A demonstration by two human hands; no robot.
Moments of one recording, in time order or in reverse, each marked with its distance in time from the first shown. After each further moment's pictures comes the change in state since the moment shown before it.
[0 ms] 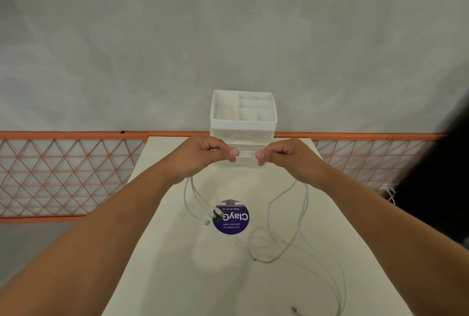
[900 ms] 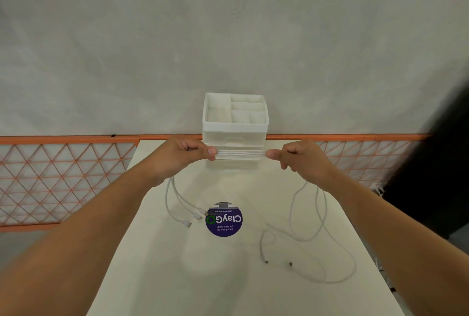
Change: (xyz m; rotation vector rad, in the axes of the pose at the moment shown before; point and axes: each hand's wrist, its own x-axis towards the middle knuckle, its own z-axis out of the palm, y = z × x) left_hand -0.003 -0.008 -0.016 0.020 0.084 -0.038; right_hand -0.014 0.008 -0.025 -0.162 0.215 0.154
